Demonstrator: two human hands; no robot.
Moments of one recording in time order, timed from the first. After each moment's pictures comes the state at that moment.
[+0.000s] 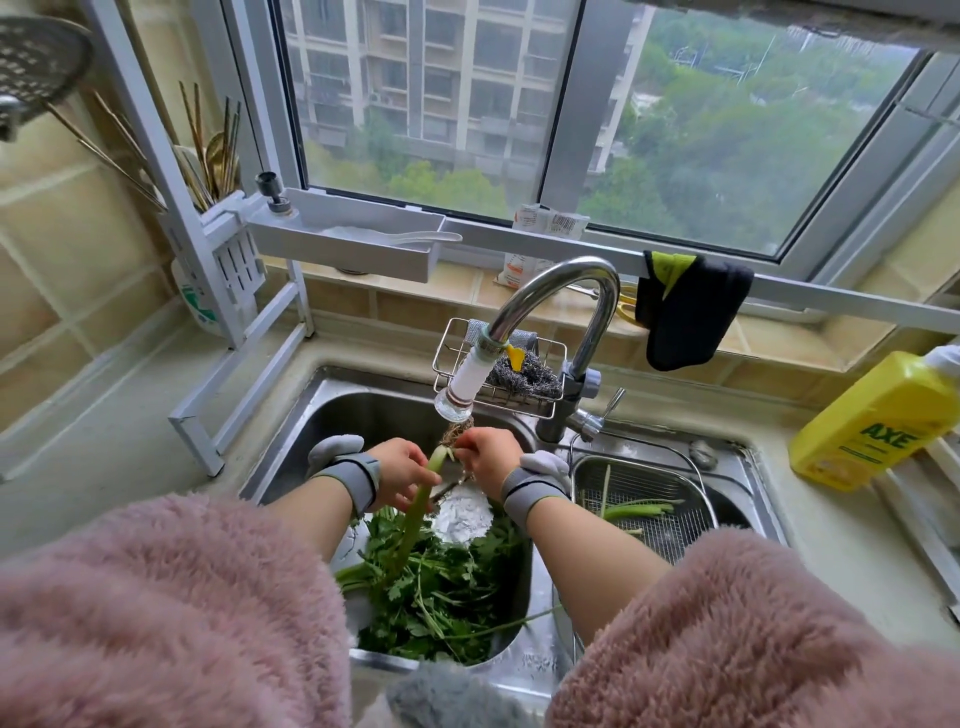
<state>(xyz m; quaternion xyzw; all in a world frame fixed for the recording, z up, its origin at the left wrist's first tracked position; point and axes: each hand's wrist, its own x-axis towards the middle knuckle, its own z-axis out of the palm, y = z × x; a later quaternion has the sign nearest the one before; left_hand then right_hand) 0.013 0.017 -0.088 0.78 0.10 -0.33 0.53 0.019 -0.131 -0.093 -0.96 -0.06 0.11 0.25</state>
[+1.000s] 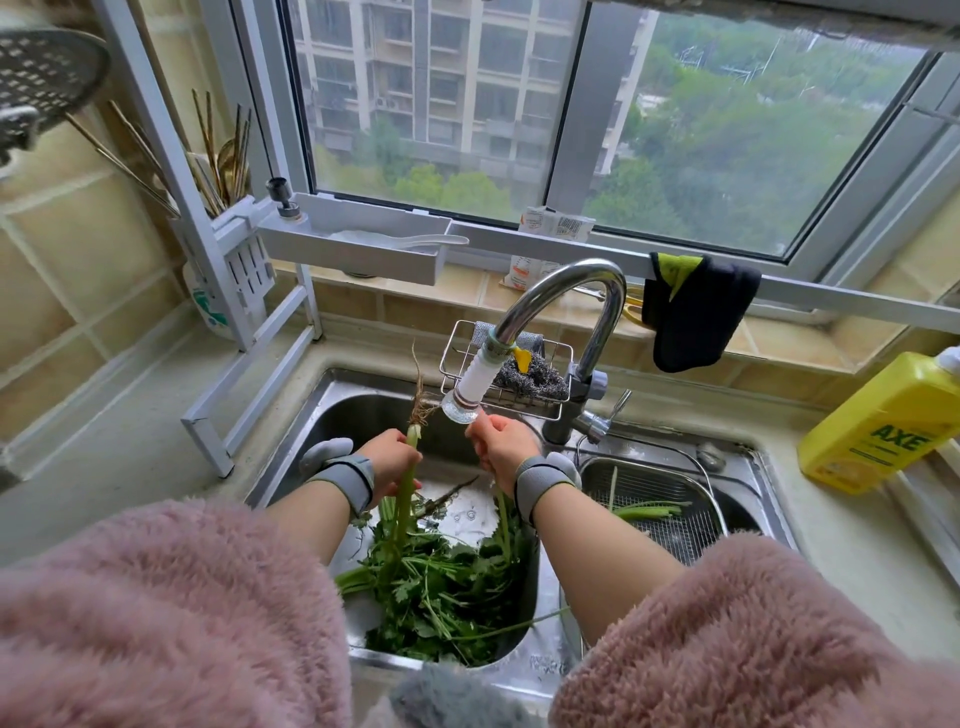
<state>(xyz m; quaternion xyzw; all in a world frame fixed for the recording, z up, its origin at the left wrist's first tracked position) 0.018 0.025 -0.090 0.76 0.18 -0.24 0.57 0.021 -0.126 -0.088 -0.72 0.13 0.12 0.67</state>
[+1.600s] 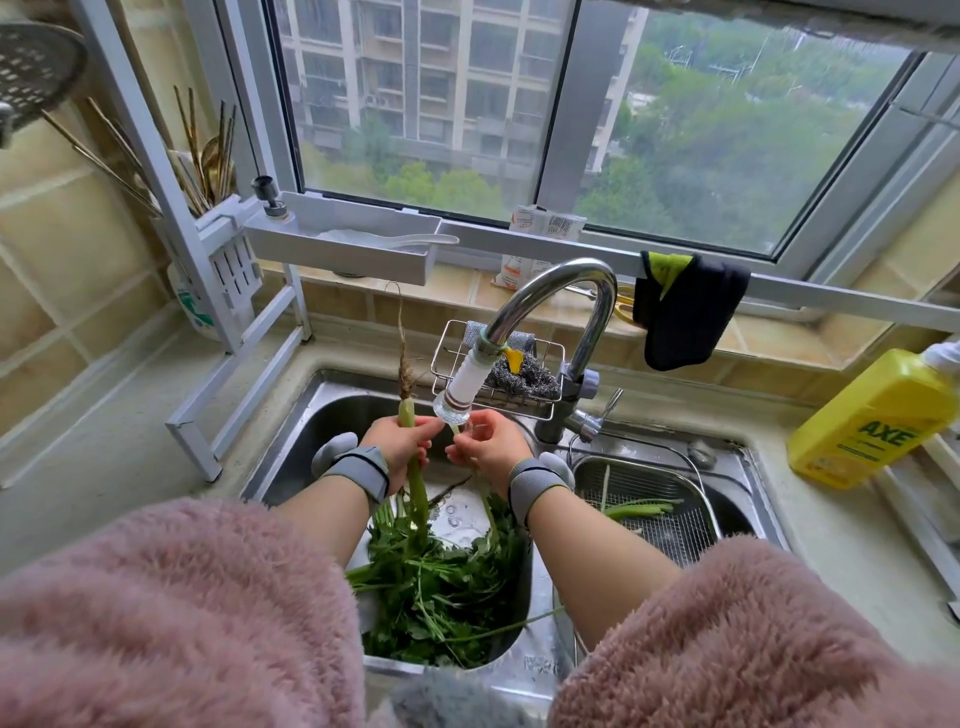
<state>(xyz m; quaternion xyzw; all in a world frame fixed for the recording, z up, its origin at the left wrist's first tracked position) 0.019 0.001 -0.073 0.64 0.19 -0.16 0.73 0.025 -0.129 -0.095 -0.70 0.11 0.13 0.70</state>
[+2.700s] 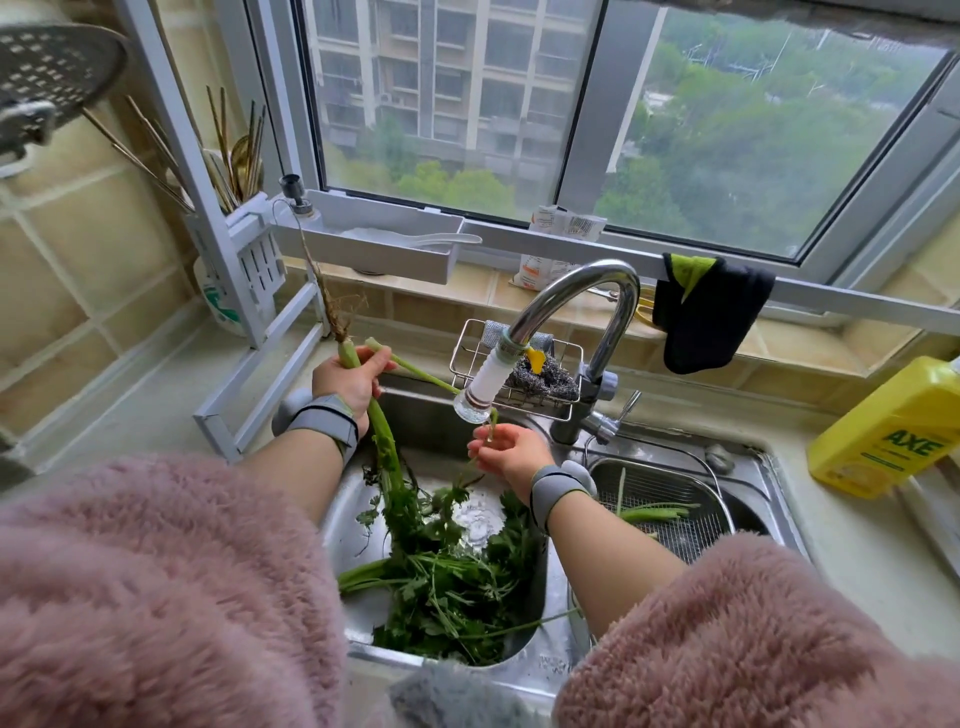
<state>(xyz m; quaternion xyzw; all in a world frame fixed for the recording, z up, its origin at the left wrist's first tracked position) 0.054 0.058 -0.043 0.61 0.21 0.08 0.76 0.020 -0.134 -0.105 -0.70 0.10 0.15 0.69</state>
